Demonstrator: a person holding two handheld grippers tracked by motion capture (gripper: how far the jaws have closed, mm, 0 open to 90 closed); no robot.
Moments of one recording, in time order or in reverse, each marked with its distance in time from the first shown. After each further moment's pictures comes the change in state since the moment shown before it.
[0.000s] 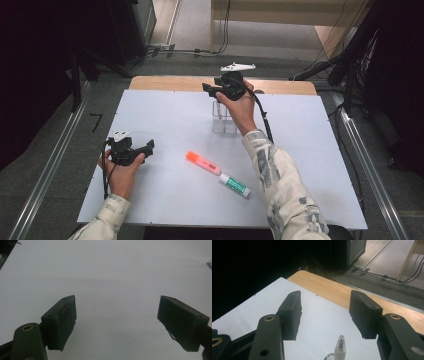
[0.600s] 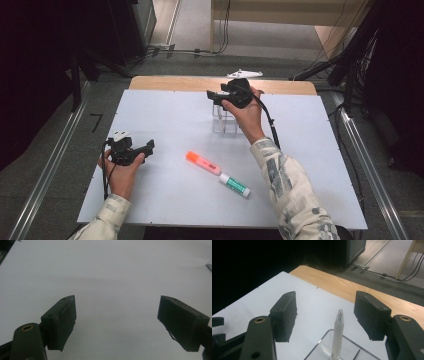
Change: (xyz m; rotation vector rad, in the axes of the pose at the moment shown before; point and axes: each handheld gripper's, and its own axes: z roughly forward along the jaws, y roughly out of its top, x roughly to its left) left arm 0.000 0.000 -0.001 0.008 0.003 -0.024; right arm 0.004 -0.016 -0.025 0.008 0.002 -0.010
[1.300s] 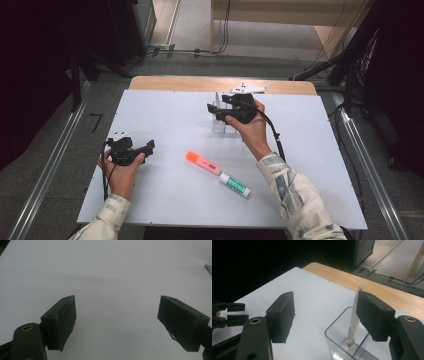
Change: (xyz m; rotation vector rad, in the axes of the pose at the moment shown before) left arm 0.000 -0.001 0.000 0.012 -0.008 -0.015; right arm 0.020 -0.027 -0.029 -0.022 0.052 -0.030
